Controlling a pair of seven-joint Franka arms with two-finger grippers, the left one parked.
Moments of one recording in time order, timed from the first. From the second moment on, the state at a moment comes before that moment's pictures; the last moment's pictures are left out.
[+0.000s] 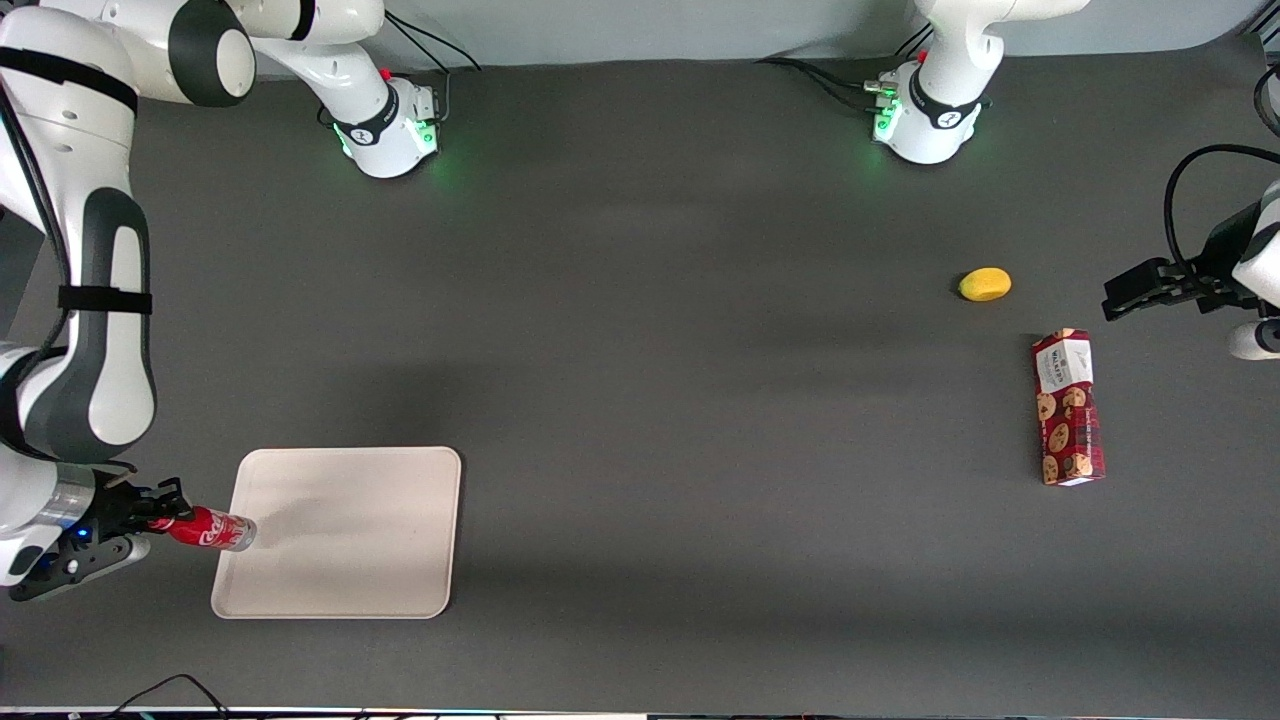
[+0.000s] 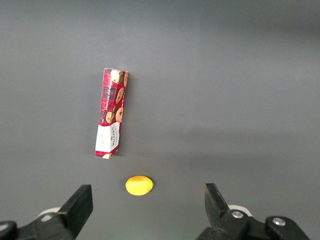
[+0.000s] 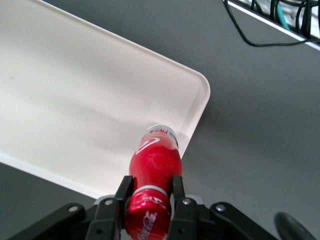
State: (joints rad) arm 0.01 0.74 -0.26 -1.23 0.15 1.99 -0.63
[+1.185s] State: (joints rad) arm 0.02 0.65 -0.26 -1.26 0.22 1.96 -0.54
